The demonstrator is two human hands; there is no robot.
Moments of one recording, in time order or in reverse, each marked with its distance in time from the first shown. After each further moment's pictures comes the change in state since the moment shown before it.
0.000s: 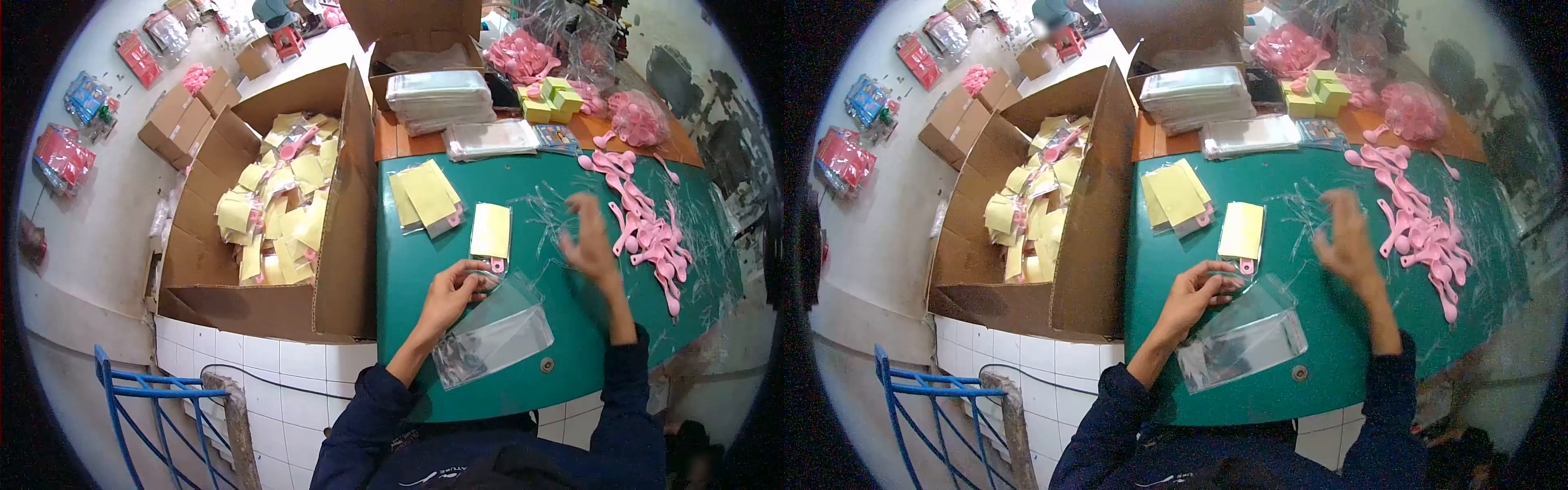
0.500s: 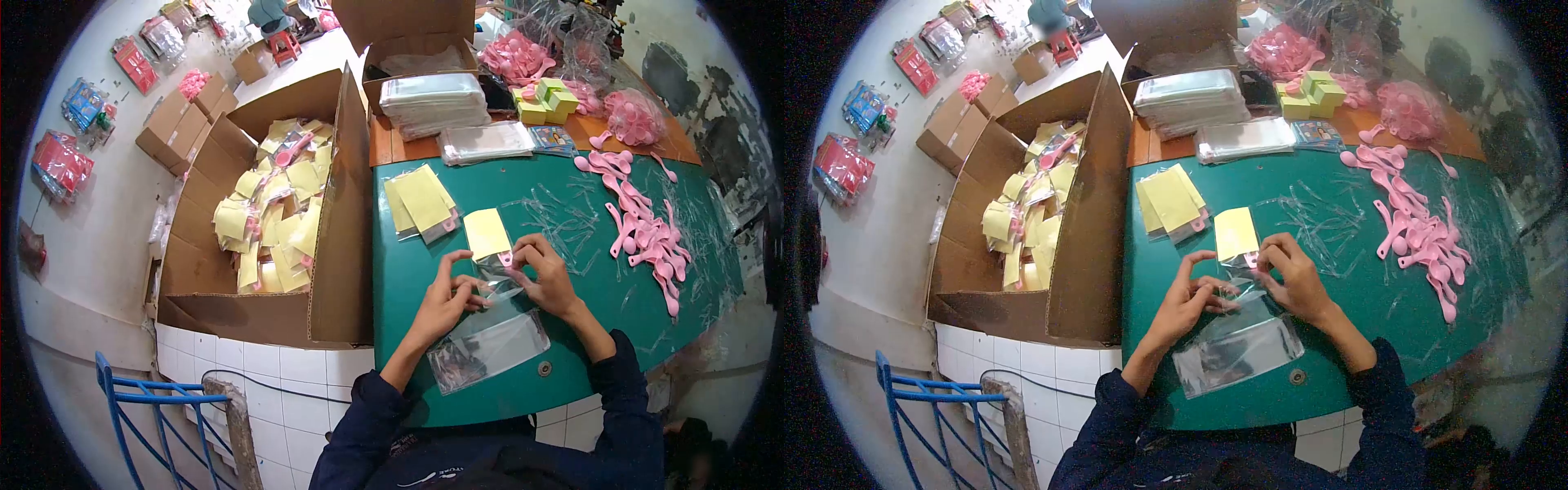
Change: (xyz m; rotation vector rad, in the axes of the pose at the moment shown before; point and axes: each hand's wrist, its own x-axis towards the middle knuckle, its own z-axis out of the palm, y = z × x) left_hand -0.009 0.017 0.001 0.136 -0.010 0.057; right_hand -0.016 -0.055 0.038 0.377 -0.092 -0.105
